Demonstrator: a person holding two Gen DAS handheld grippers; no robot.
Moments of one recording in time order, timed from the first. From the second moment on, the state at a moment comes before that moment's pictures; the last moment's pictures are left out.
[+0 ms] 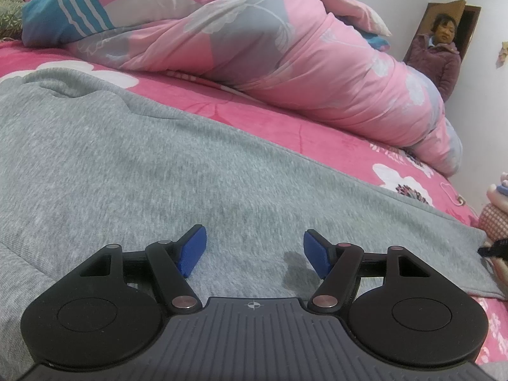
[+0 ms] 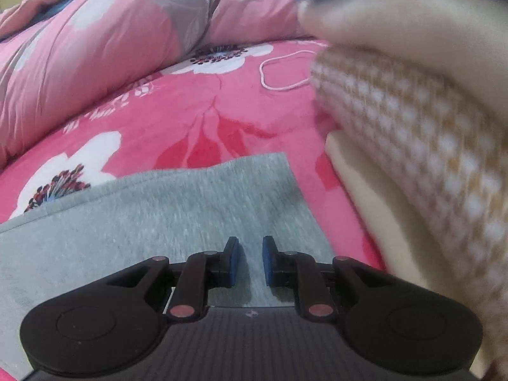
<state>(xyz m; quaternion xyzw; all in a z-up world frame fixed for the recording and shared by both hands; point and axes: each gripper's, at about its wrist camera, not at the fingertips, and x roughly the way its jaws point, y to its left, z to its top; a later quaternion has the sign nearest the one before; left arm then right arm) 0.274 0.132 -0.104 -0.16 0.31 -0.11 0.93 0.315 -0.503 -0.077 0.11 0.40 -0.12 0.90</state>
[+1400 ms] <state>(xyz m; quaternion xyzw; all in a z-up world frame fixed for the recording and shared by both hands) 0.270 0.131 -0.105 -0.15 0.30 -0.11 0.93 0.337 -0.501 -0.064 0.05 0.29 -0.11 0.95</state>
